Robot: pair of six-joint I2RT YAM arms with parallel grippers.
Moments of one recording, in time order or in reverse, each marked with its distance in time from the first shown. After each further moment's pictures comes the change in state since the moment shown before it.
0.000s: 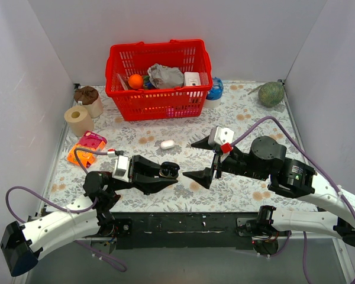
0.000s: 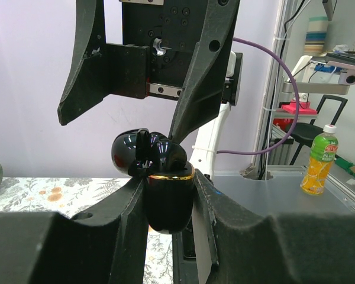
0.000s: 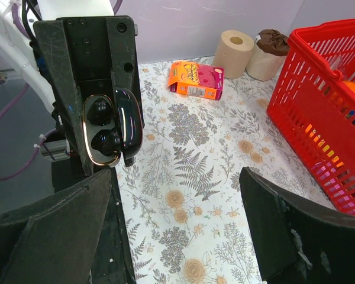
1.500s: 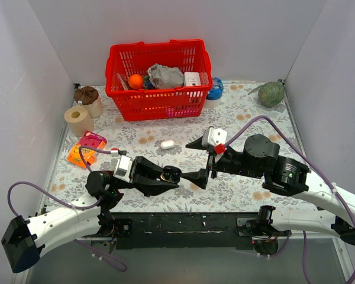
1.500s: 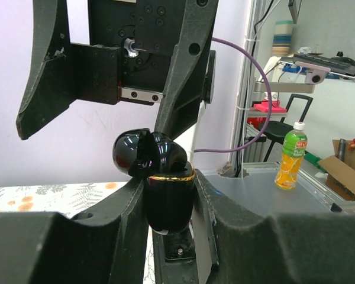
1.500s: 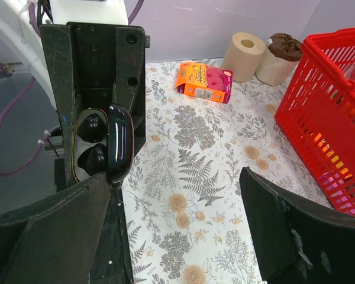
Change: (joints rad) left arm 0.001 0.071 -0.012 0.133 0.080 -0.087; right arm 0.000 0.039 0.008 0.026 -0.038 -0.019
